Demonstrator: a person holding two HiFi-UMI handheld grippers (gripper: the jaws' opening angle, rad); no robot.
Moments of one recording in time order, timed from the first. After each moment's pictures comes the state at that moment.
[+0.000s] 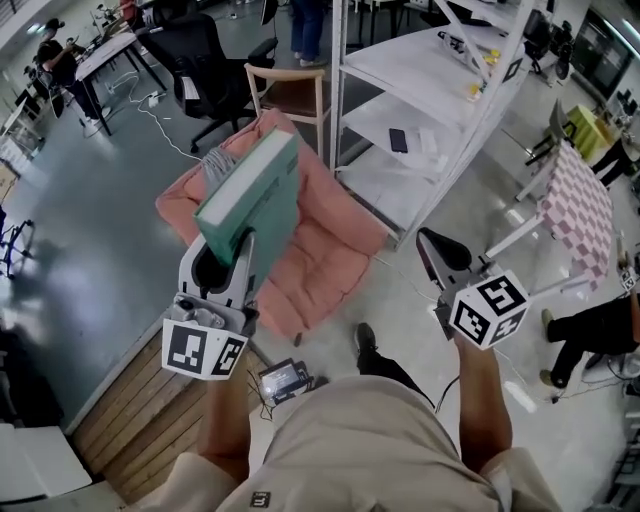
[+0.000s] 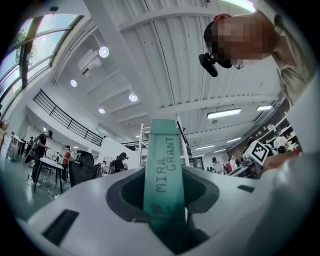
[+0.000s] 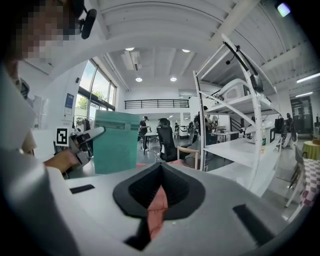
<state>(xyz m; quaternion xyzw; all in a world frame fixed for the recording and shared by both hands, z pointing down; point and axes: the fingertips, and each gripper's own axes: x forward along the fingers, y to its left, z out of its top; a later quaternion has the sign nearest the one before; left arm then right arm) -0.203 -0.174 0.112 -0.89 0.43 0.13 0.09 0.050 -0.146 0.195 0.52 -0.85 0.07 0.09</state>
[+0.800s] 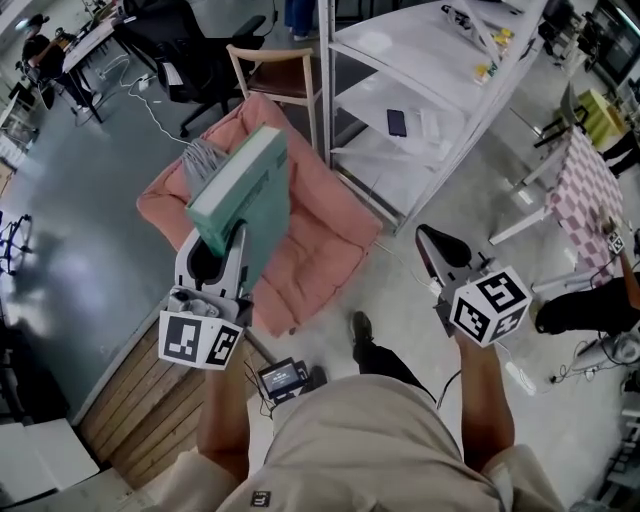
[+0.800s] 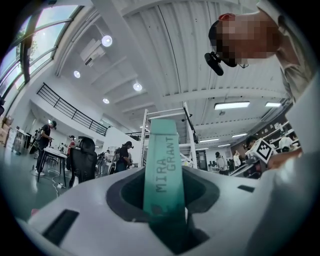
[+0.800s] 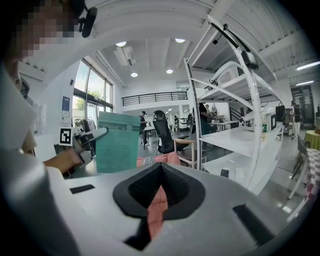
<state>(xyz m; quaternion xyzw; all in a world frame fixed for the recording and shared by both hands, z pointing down) -0.141 -0.262 0.162 -0.89 0.45 0.09 0.04 0.118 -0.216 0.245 0.51 -0.84 0.12 0.10</state>
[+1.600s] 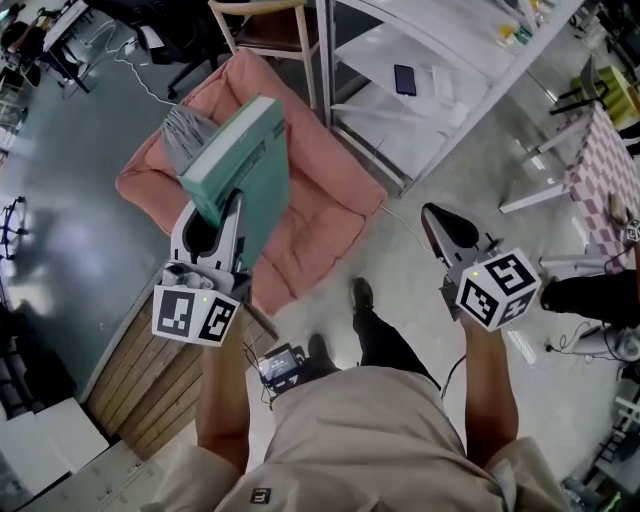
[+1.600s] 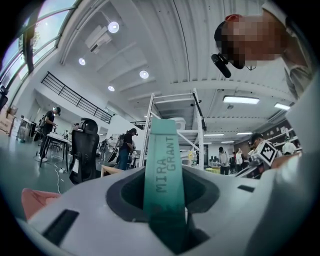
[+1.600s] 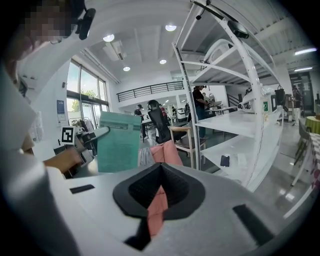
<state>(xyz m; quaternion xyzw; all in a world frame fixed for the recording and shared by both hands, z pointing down) -0.104 -0.344 0.238 -0.89 0.46 0.05 -0.02 0.155 -0.280 0.322 0.50 -0.84 0.18 0.12</state>
